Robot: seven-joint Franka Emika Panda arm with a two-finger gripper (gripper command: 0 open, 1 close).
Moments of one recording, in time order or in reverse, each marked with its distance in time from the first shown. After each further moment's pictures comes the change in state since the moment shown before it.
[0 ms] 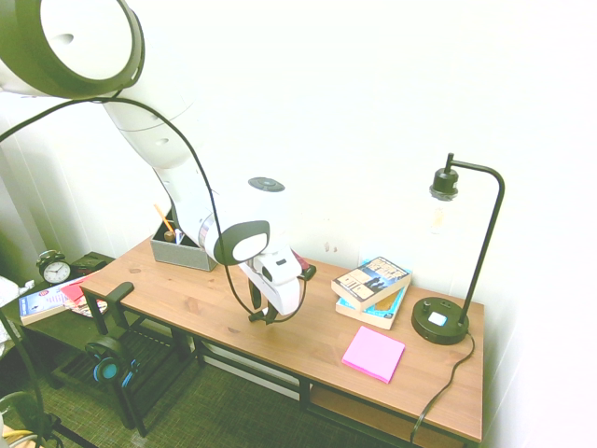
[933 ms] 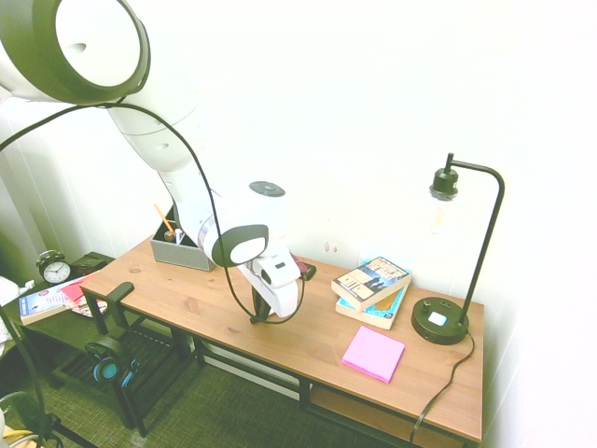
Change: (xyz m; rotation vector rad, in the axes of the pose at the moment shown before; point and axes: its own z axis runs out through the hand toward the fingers) arm -0.019 -0.008 0.001 0.031 -0.059 -0.002
